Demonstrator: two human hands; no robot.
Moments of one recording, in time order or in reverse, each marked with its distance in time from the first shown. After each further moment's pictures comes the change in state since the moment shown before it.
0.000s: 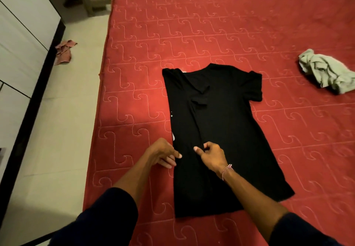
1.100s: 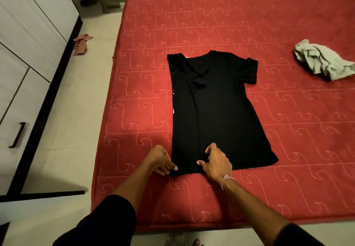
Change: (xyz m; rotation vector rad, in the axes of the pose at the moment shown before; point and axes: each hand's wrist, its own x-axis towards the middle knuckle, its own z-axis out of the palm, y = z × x) left_hand -0.074 -0.104 0.079 0.129 0.126 0.000; right_hand -0.110 0.098 0.001 -0.446 0.084 -0.214
